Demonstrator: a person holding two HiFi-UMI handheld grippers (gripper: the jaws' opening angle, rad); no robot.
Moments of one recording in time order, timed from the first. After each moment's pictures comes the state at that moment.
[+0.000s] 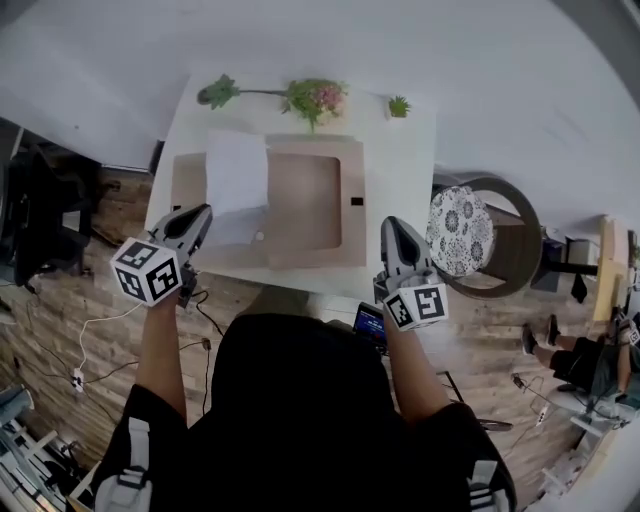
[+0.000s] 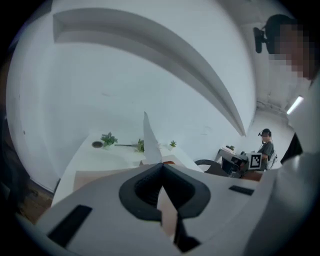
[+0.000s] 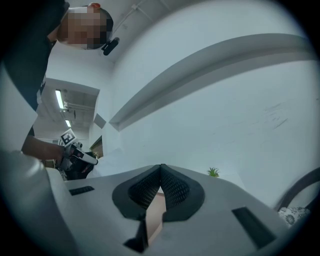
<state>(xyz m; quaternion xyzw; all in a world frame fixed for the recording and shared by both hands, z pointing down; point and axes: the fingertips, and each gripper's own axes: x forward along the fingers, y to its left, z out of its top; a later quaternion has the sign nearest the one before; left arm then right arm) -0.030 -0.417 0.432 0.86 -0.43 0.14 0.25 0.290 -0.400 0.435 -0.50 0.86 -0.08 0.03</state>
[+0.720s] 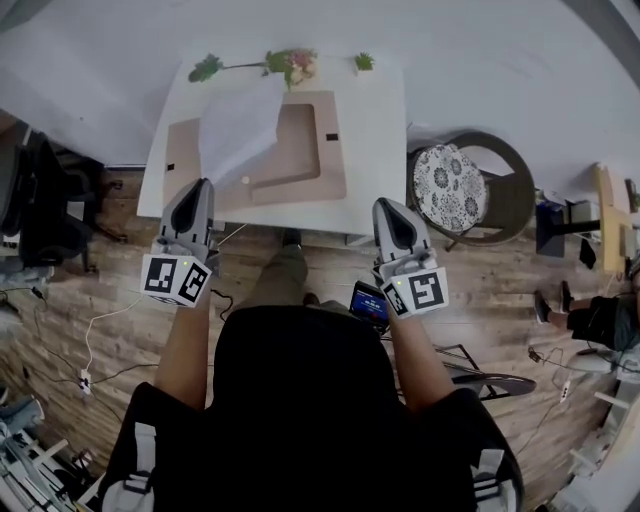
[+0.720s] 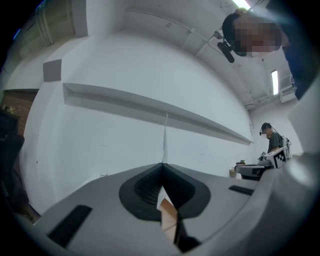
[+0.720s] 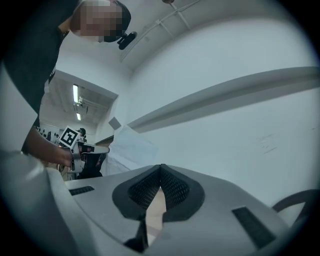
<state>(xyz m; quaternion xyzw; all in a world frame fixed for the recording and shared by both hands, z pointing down) 0.033 -0.276 0.353 0.86 -0.51 -0.04 0.02 0.314 -0.233 0.392 -0.49 0.87 0.01 0.03</state>
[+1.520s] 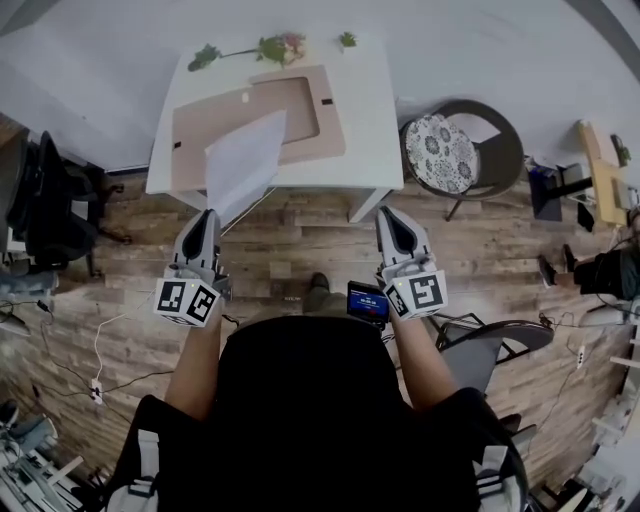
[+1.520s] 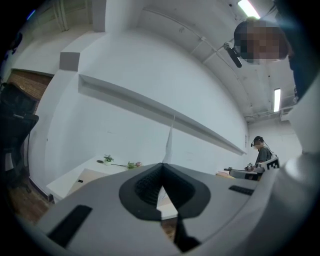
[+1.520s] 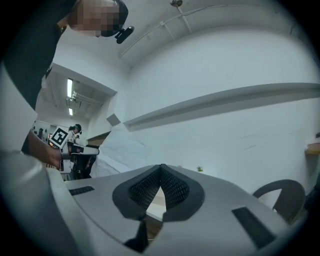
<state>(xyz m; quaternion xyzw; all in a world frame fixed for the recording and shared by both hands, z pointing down) -0.003 -0.123 0.393 0.86 -0.49 -0.05 0.09 0.297 -0.082 0.413 -0.54 0.84 -0.01 0.01</state>
